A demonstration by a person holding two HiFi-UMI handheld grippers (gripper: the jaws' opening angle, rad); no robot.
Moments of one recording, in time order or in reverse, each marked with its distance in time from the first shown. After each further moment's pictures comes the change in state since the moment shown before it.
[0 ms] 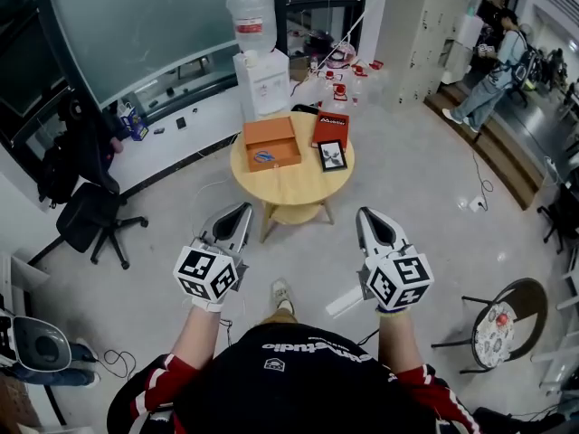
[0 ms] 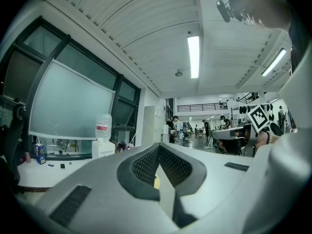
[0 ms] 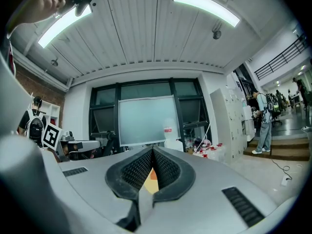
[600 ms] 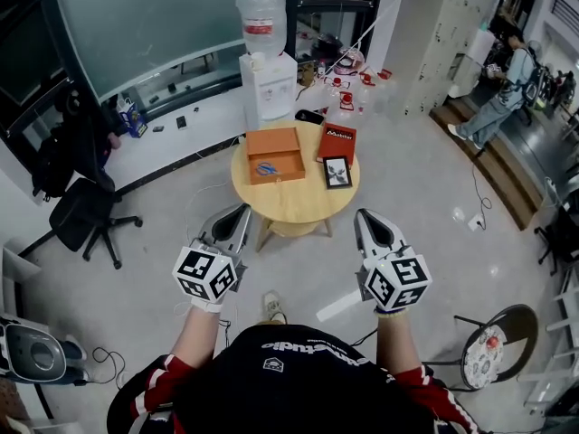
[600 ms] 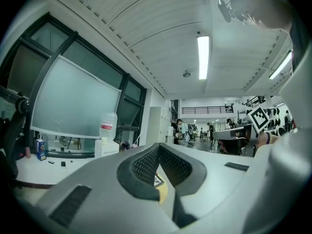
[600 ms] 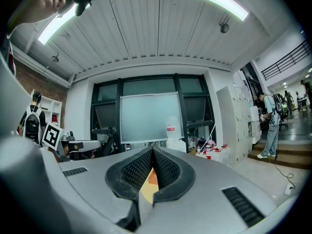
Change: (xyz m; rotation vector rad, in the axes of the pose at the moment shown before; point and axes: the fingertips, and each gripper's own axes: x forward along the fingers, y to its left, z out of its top) left arm 0.056 0.066 -0.001 -0.044 -0.013 0.047; right arm 0.092 -0.021 0.015 -0.032 0.035 0.044
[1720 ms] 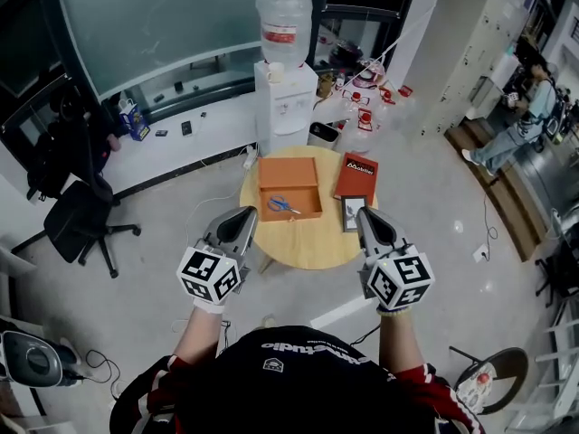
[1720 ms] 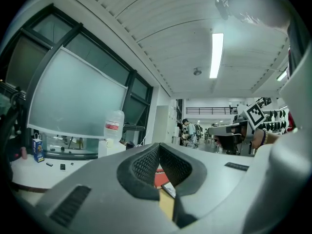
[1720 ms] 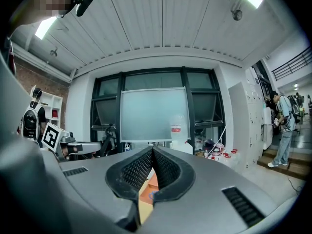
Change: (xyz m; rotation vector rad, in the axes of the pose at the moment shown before) left arm 0.127 0.149 0.010 -0.028 0.003 0.030; right arm 0.212 -0.039 0.040 -0.053 0.035 0.070
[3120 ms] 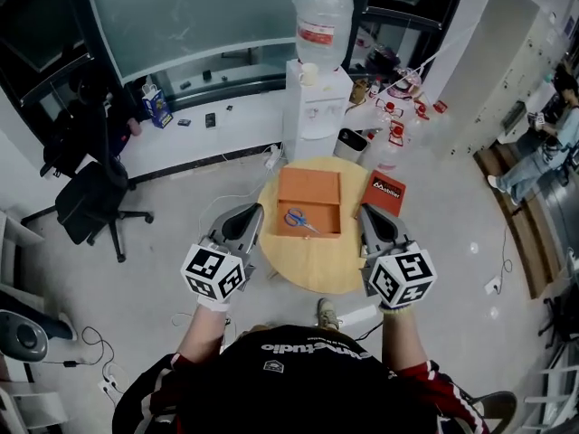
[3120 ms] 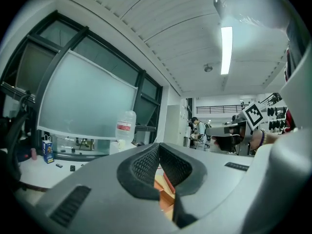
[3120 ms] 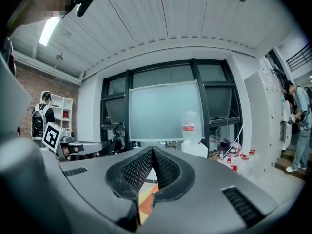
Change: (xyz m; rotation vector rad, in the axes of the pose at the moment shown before) left arm 0.047 0.069 -0.012 0.000 -0.009 0.127; right arm 0.116 -0.018 -0.008 -0.012 0.016 0.157
